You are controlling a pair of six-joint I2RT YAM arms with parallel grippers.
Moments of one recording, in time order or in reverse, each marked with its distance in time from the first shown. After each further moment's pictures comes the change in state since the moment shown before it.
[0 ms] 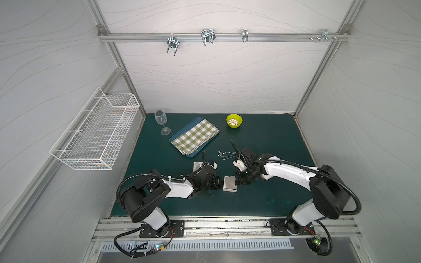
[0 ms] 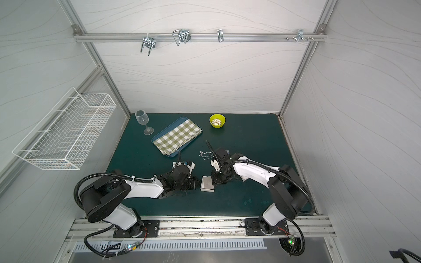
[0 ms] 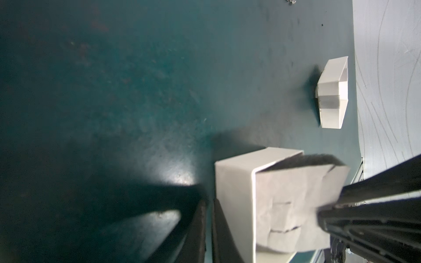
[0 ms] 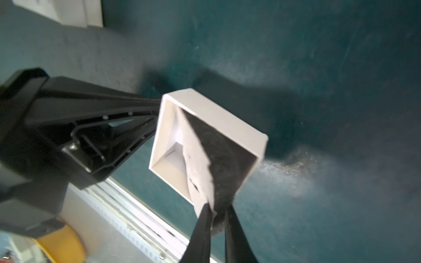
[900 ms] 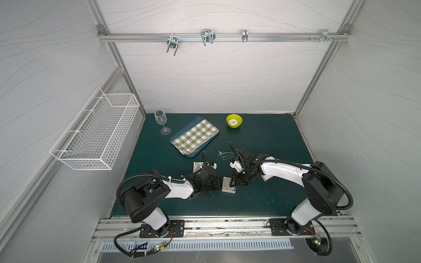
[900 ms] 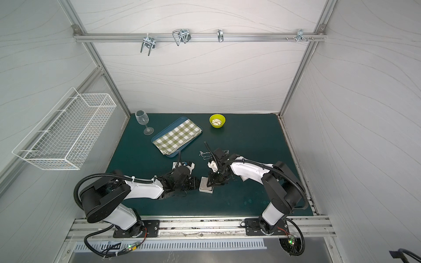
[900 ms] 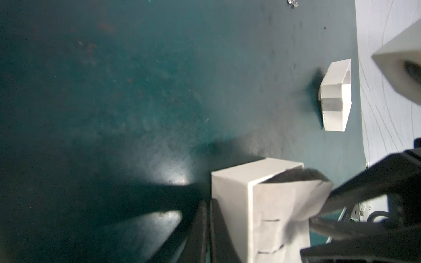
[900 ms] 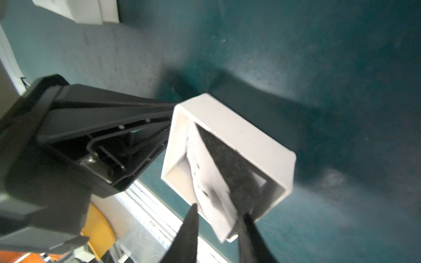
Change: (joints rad) left arm -0.018 -0.007 -0.001 -0.005 -0.026 -0.011; right arm 0.006 0.048 0.004 0.056 -0.087 0.047
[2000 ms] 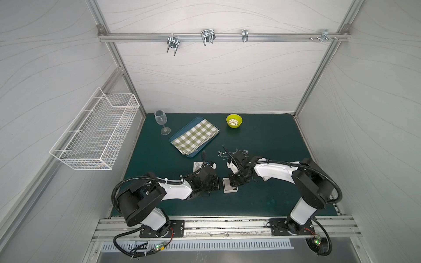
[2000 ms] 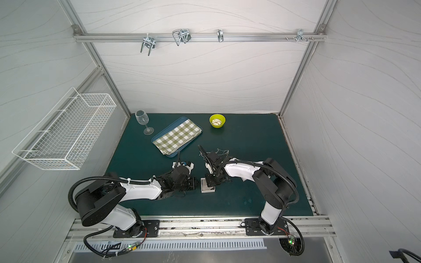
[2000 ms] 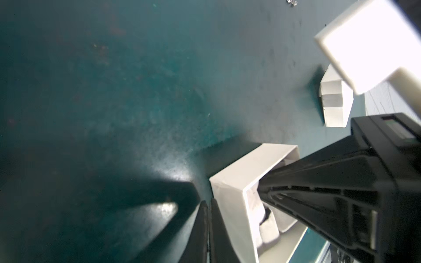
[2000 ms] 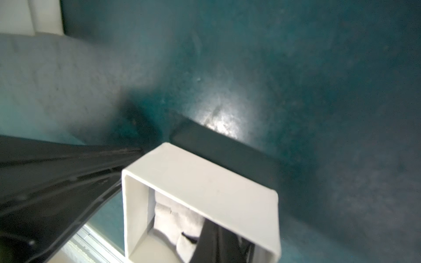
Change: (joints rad) left arm 0.000 -0.043 -0.002 -0.056 -0.021 0.021; right arm 0.068 0.102 0.007 0.099 0.195 -0.041
